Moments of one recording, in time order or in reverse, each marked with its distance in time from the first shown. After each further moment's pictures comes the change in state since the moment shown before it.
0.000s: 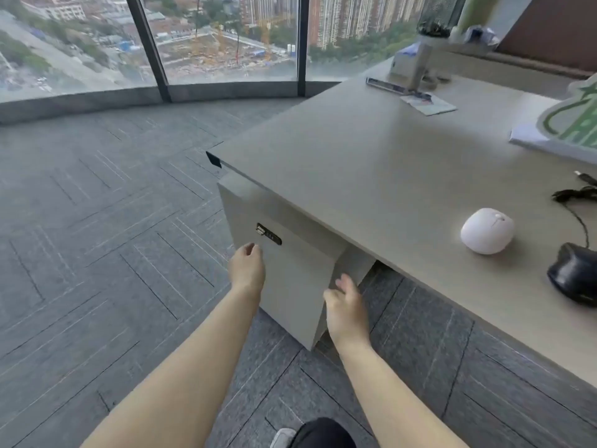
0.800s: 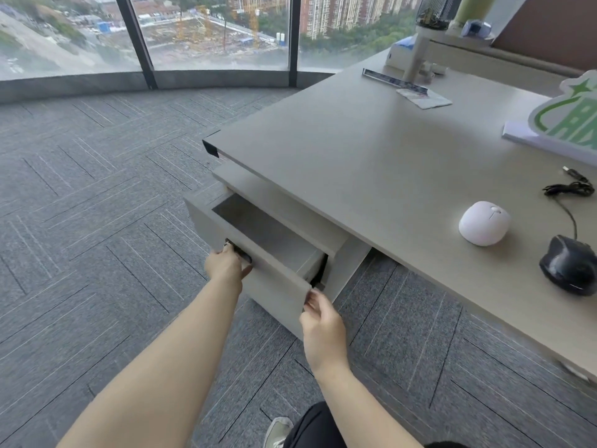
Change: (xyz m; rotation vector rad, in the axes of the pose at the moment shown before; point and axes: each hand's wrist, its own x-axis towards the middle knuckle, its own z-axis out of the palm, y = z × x) left_hand 0.035 -0.015 -0.022 -0.417 0.200 -0.309; right_hand -0.041 0.017 0.029 0.068 -0.073 0.012
